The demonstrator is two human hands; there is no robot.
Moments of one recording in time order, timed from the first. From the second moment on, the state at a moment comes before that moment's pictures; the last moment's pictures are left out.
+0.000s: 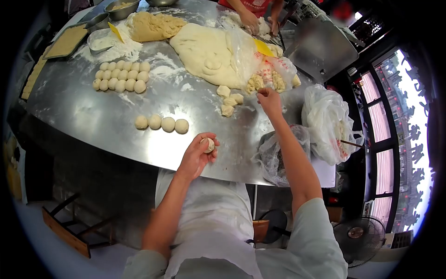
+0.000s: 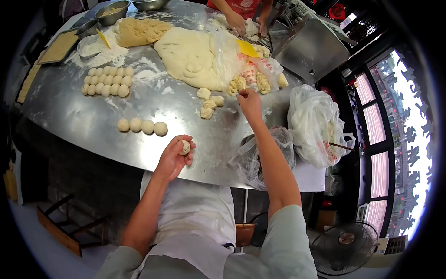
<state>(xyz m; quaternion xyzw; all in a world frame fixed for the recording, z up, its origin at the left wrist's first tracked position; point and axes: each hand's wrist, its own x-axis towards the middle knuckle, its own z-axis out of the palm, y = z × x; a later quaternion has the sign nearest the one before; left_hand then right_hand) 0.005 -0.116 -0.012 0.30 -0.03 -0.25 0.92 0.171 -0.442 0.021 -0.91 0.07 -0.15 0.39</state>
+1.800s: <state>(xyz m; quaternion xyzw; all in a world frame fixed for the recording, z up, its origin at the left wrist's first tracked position) 0.013 -0.115 -0.020 0.20 0.01 -0.34 0.92 0.156 -0.439 -0.019 -0.87 0.11 -0.18 0.45</state>
